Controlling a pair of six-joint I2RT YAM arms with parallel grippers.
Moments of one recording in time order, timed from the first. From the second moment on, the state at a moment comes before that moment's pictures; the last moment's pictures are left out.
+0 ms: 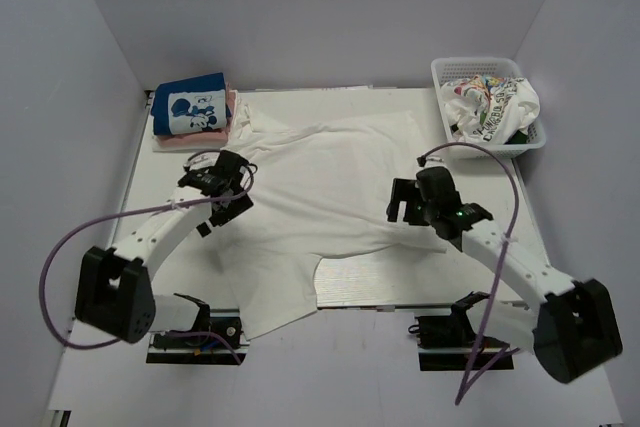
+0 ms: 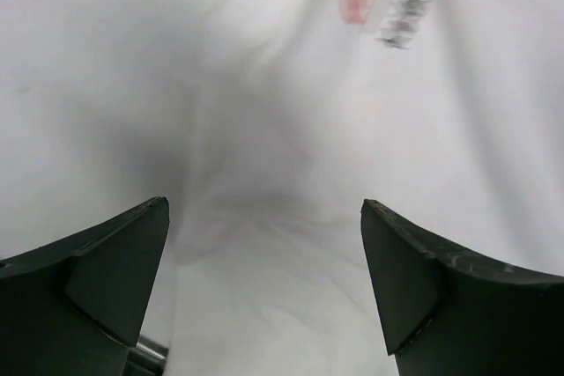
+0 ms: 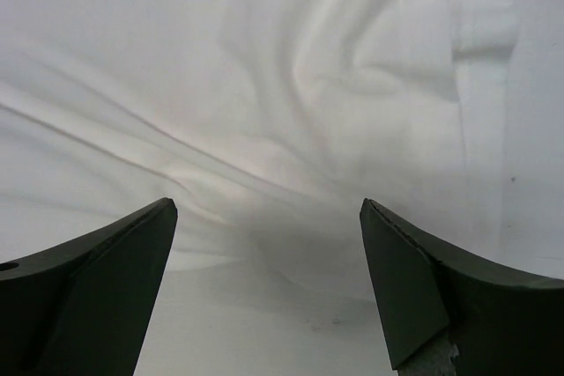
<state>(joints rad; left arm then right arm) -0.38 1.35 0.94 -0.91 -0.47 -0.97 0.46 1.13 0.65 -0.34 0.10 0.42</state>
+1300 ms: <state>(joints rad) -0.39 1.47 0.75 -0.35 -0.07 -0.64 0.25 1.73 1.06 -0.27 0.18 0.35</state>
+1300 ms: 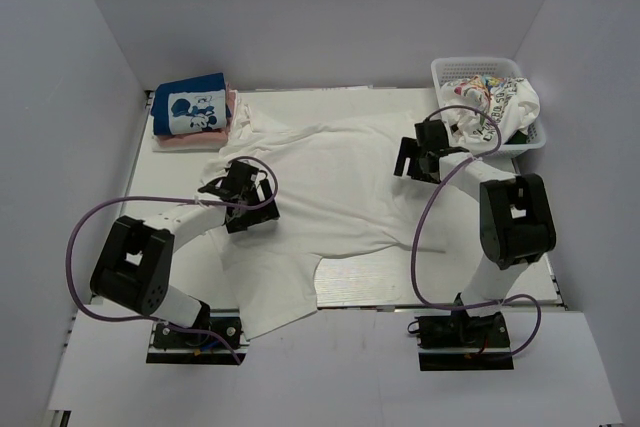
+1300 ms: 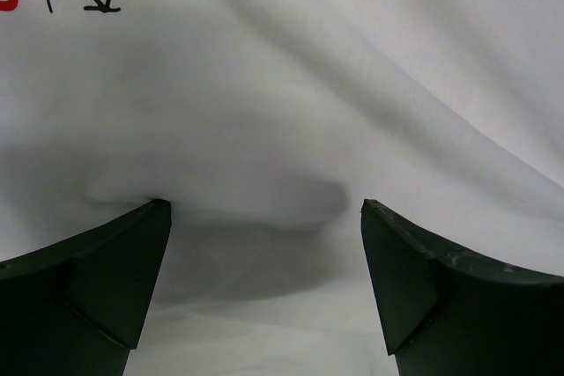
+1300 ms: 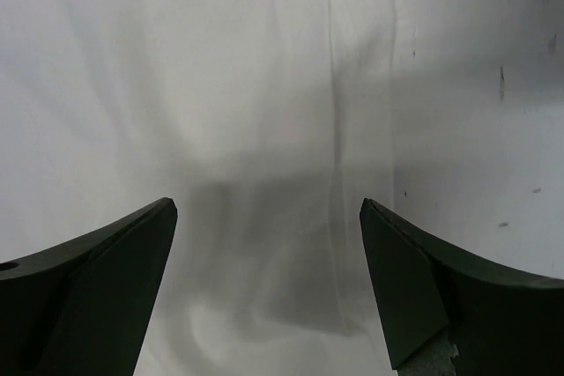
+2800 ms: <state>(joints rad) -0.39 1.52 0.80 -0.38 -0.21 -0.67 0.20 1.71 1.40 -0.66 0.06 0.32</state>
